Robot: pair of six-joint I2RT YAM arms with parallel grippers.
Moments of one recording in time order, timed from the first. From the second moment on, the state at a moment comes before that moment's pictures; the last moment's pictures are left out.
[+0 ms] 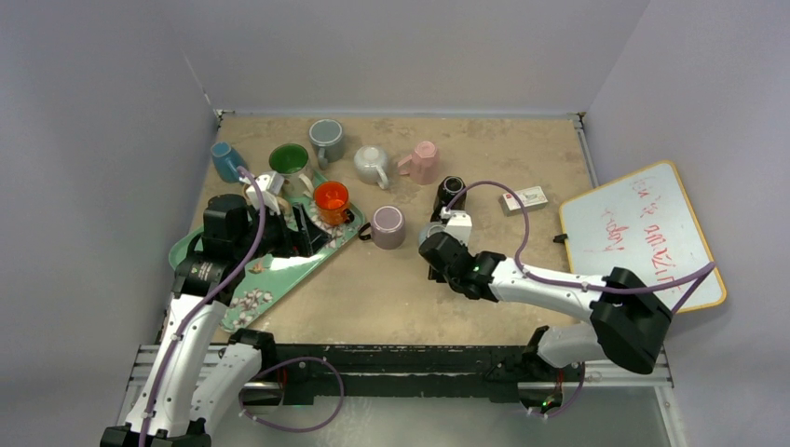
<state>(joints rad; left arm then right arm) -0.16 0.74 0.87 -0.68 0.44 -0.35 0.95 1.33 0.71 -0.34 0.50 0.84</state>
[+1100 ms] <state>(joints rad) -0.16 0.72 0.87 -0.68 0.42 -0.35 0.93 1.46 0.81 -0.42 0.47 0.74</state>
